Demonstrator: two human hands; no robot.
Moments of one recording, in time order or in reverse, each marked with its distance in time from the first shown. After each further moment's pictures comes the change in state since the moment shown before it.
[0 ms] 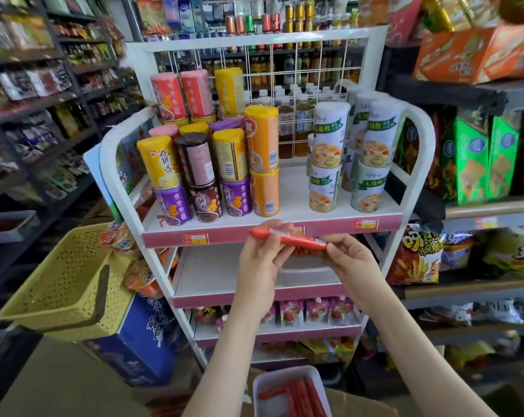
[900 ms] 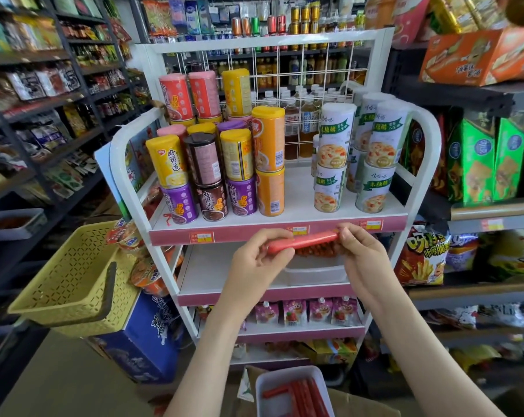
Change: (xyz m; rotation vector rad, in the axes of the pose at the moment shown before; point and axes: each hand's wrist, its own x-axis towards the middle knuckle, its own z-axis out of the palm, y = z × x) left_hand -0.018 0.035 -0.016 0.669 -0.136 0.131; right_hand -0.002 -0.019 0.012 0.273 0.154 0.031
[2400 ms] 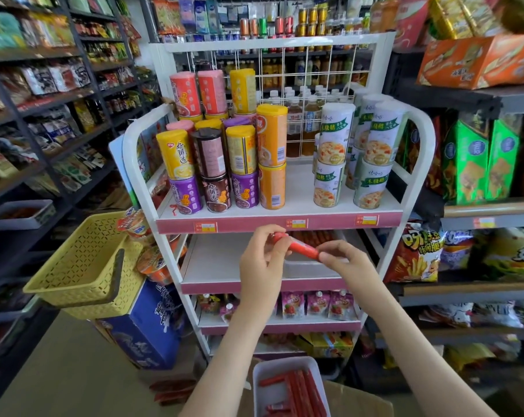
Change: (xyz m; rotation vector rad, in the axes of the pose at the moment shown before) left_hand -0.020 -0.012 0.033 0.068 0.318 0.171; right_hand -0.022 0.012 -0.019 -0.722 -0.167 -0.047
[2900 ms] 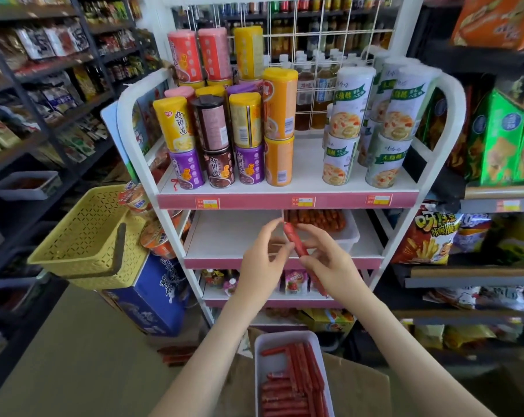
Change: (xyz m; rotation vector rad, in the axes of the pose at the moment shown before) left_hand -0.007 -0.047 -0.008 0.299 -0.228 -0.207; right_hand -0.009 0.022 0.033 -0.149 -0.179 -0.202
